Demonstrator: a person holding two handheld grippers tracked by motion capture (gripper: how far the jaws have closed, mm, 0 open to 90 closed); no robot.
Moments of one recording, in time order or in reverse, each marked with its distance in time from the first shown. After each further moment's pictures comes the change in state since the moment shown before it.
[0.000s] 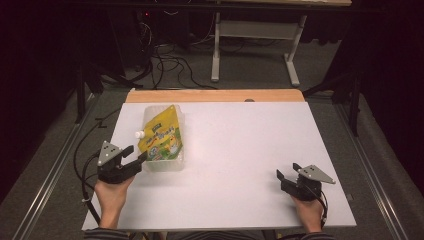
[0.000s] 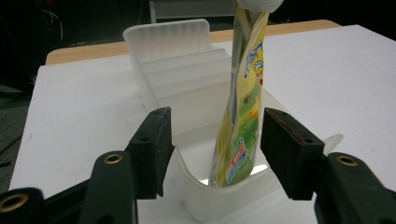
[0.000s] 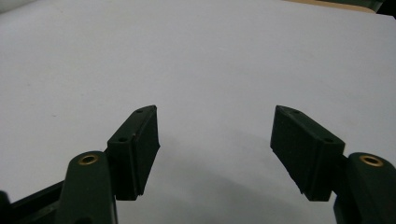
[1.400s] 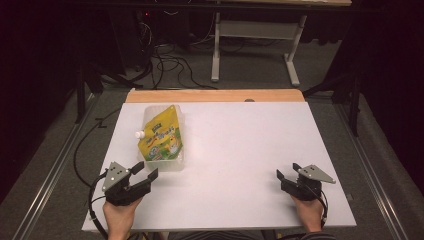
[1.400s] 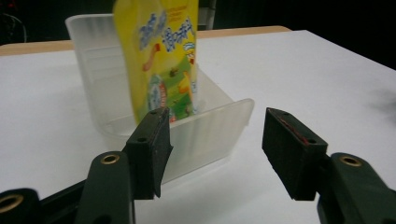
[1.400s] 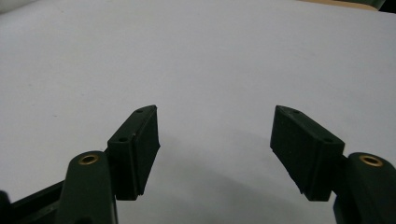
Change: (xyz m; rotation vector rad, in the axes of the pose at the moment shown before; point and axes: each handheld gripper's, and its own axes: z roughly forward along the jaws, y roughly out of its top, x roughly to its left) left arm -0.032 -0.035 -0.035 0.005 -0.113 -0.050; right arm -0.001 0.000 0.000 0.003 0.006 0.007
